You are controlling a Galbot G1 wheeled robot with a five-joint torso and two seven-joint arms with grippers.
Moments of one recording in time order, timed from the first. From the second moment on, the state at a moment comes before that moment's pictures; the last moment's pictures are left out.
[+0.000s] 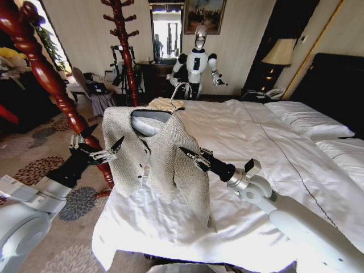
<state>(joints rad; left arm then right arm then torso) 1.63 -0.79 -1.14 -2.50 -0.83 0.16 0.10 -0.82 0.65 -0.02 2.07 1.15 0.20 -0.50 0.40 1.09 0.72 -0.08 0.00</state>
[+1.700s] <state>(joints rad) 1.66 -0.81 -1.10 -2.50 -0.68 0.17 0.06 -0.80 0.68 -0.10 2.05 1.03 0.23 -0.55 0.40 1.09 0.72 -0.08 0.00</state>
